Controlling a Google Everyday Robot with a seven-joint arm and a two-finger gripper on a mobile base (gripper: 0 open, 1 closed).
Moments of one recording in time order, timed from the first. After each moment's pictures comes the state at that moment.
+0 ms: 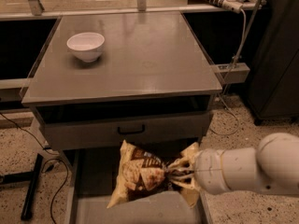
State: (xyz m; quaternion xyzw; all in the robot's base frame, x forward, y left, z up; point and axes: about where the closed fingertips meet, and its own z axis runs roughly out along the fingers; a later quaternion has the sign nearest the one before) arm 0.382 -0.075 0.721 -0.71 0.58 0.11 0.40
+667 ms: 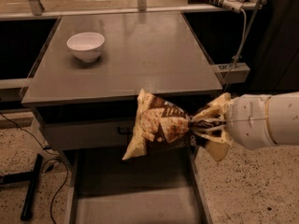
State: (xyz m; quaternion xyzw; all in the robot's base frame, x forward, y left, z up) arm 0.419 -0.125 0.876 -0.71 0.56 0.00 0.43
